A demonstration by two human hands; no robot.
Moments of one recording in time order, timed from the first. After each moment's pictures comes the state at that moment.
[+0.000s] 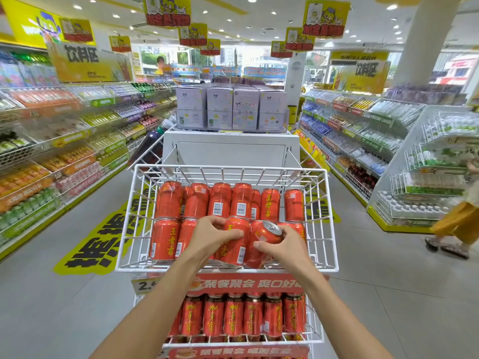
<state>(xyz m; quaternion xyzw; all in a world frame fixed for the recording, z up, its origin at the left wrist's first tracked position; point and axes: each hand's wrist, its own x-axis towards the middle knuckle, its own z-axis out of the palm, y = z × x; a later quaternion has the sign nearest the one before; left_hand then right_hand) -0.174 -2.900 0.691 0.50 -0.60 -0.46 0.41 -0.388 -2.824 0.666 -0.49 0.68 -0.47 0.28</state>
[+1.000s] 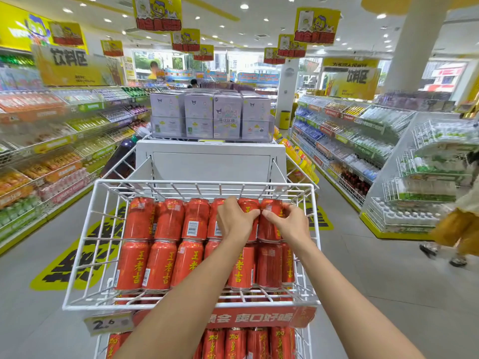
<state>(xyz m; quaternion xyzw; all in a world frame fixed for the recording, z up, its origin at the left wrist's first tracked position) -0.326 -2.948 0.737 0.61 -0.61 -0.26 0.44 -0.472 -2.917 0.709 -0.46 0.69 -0.53 0.16</state>
